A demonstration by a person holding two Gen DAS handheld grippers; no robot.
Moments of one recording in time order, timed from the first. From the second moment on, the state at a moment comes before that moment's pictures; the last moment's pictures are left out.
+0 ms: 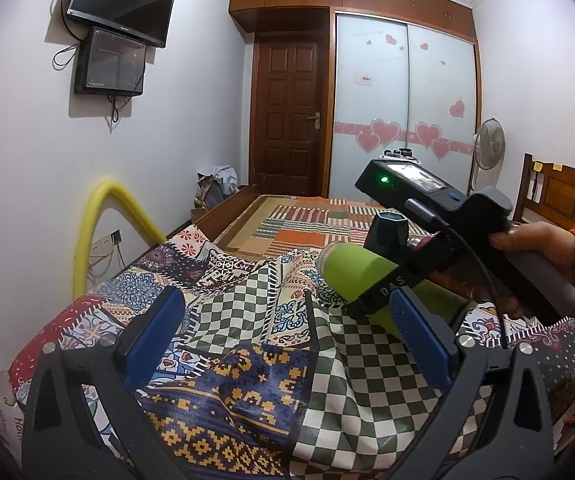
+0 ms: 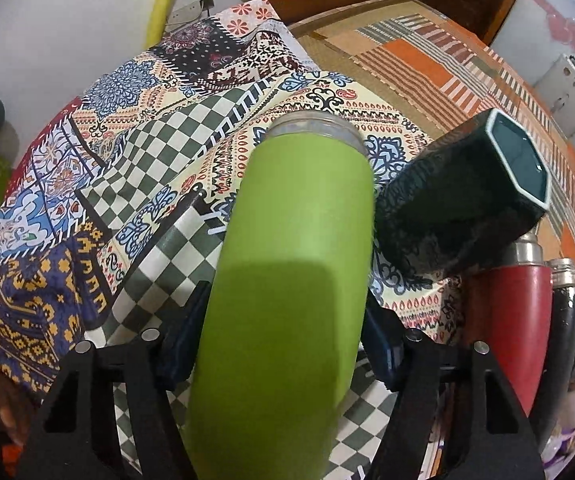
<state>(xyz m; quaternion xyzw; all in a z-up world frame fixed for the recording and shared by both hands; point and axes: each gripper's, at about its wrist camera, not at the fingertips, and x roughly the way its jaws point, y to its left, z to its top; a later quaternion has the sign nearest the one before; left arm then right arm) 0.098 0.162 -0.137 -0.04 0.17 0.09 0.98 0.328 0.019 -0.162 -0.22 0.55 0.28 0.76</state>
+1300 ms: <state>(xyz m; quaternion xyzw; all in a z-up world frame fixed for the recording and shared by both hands) 0.097 0.072 -0.107 0.00 0.16 0.03 0.99 0.273 -0.075 -0.160 -0.19 0.57 0.26 0.76</state>
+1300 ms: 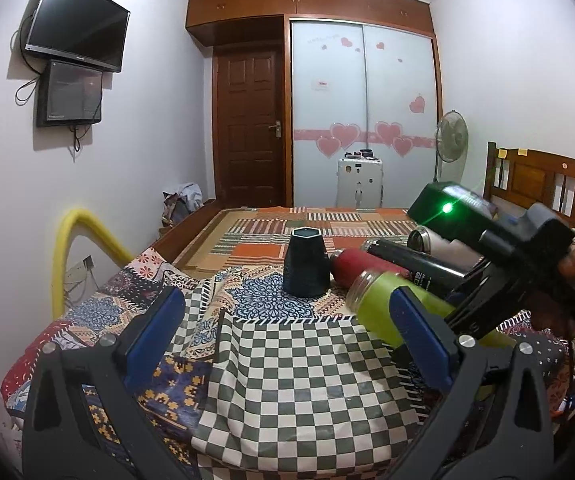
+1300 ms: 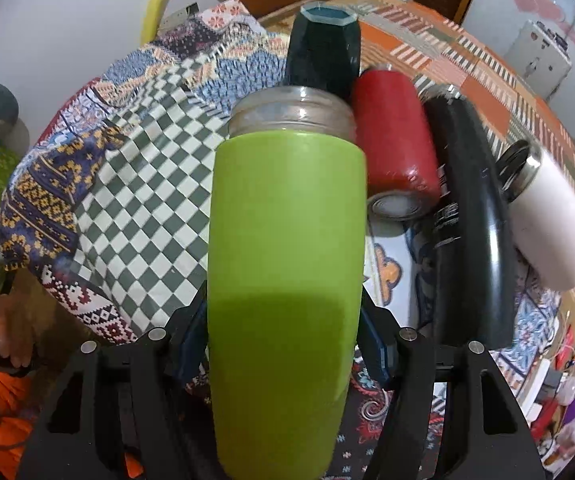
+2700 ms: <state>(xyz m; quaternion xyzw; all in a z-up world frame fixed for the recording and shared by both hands) 0.216 -0.023 -0.127 -0.04 0.45 -0.03 0.89 0.169 -0.249 -0.076 -0.10 0.30 0.15 0.94</state>
